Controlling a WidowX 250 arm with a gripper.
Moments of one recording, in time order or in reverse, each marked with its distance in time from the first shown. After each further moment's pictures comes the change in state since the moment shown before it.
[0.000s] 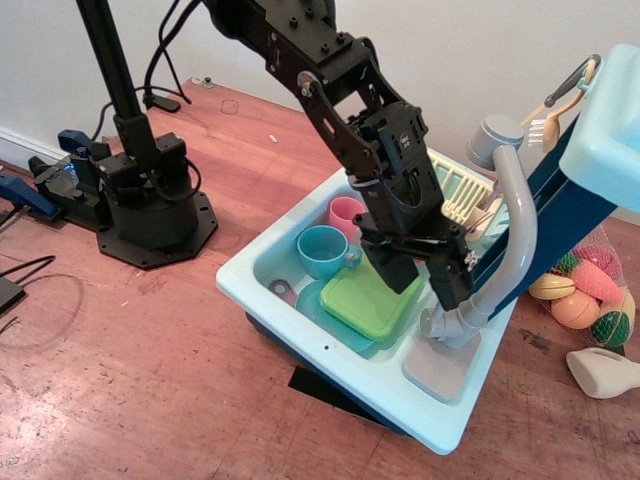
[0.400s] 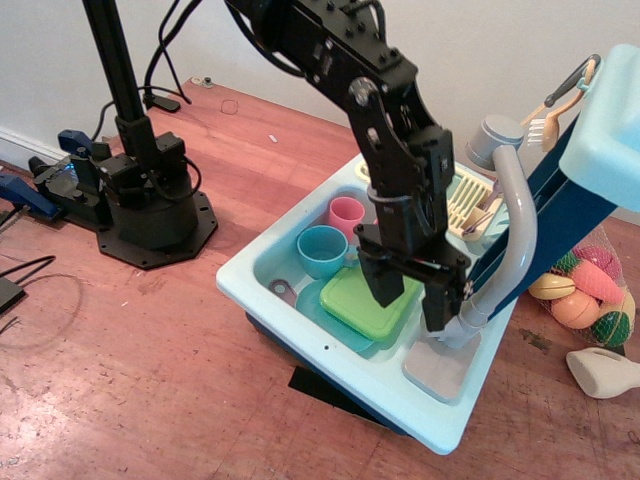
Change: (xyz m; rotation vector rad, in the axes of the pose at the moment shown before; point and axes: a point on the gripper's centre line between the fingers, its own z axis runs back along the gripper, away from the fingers) arm -0.009 0.010 -0.020 0.139 0.147 0.021
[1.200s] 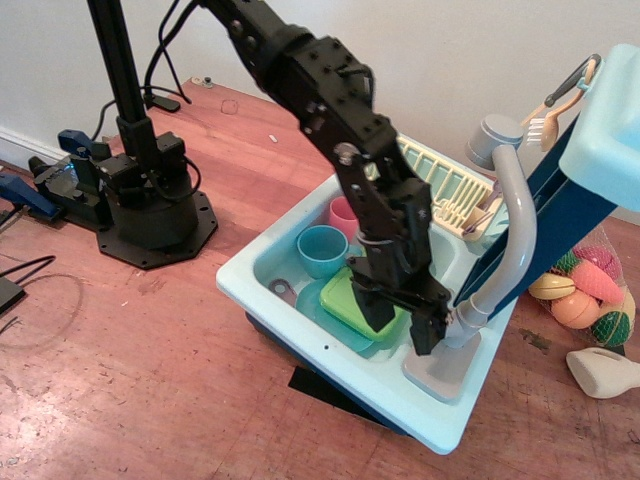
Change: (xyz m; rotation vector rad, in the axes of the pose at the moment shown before) arm 0.005 0.021 -0.026 -0.034 -0.069 0.052
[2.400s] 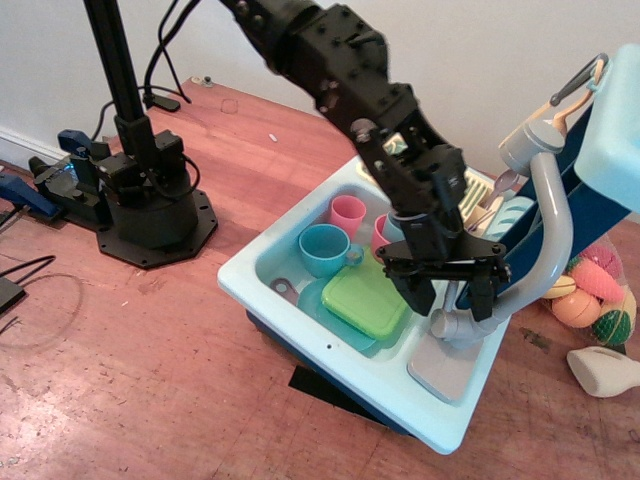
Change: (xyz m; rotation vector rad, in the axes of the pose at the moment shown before) arm 0.032 -0.036 0.002 -0.088 -0.069 0.220
